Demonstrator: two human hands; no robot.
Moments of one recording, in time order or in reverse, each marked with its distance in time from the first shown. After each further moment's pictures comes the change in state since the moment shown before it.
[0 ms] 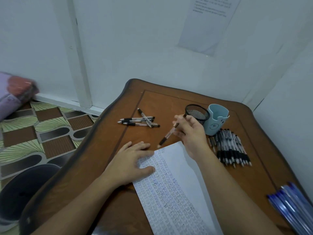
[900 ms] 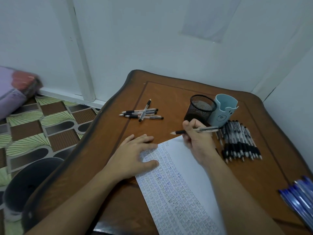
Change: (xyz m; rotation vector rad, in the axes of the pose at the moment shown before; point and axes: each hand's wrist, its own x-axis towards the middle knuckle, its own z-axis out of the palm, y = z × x) left_hand 0.004 0.000 0.001 -0.008 -0.001 -0.012; right_hand -0.009 0.033 -0.028 0.000 -0.128 0.014
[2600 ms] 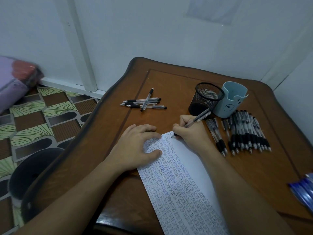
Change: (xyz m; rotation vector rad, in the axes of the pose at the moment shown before) left_hand 0.003 0.001 0.005 0.026 0.072 0.007; right_hand 0.011 0.024 0.011 -0.353 -0.094 -0.046
